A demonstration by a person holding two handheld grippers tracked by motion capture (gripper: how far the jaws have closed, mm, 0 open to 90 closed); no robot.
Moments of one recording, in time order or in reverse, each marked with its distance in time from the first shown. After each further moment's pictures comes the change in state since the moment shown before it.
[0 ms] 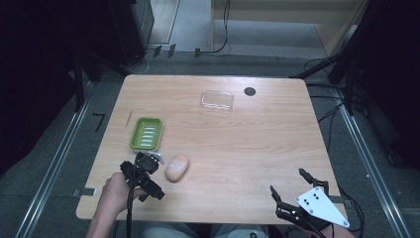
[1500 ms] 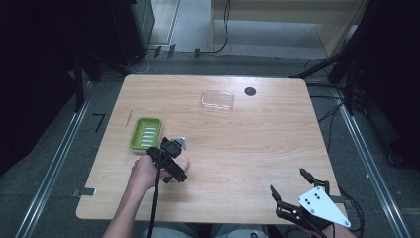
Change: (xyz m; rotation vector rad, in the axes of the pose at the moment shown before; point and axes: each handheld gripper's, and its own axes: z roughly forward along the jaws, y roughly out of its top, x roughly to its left) left arm -0.011 0.075 0.019 0.002 -0.045 0.025; right arm -0.001 -0.001 0.000 -0.002 -0.002 0.006
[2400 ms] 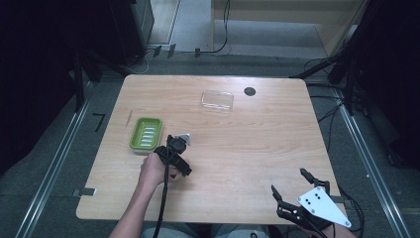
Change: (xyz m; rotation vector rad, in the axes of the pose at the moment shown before) left arm 0.000 0.020 0.021 -0.017 0.012 -0.078; right arm -0.001 0.000 0.000 -0.002 -0.004 0.001
